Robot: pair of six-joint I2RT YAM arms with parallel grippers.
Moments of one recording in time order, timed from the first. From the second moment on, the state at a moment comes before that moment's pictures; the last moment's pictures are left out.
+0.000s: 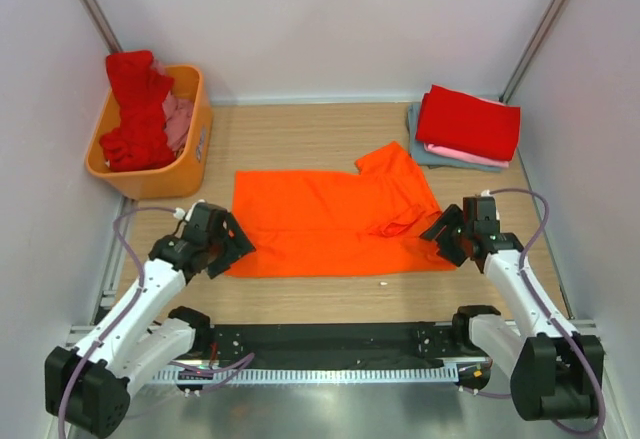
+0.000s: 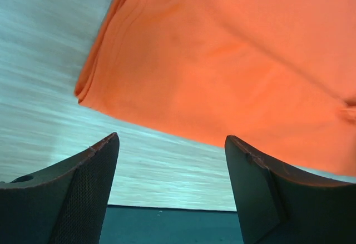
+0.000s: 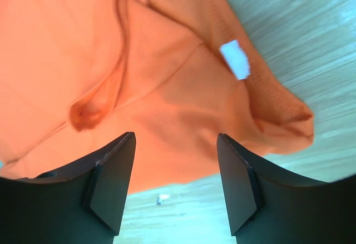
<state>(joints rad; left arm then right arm) -0.36 0.87 0.59 -0.74 -0.08 -0.93 0.01 0.95 0.50 -0.51 -0.11 0.78</state>
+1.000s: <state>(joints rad) -0.36 0.73 0.87 -0.81 -0.13 -0.45 0.46 1.53 0.93 -0.44 0.07 0.90</state>
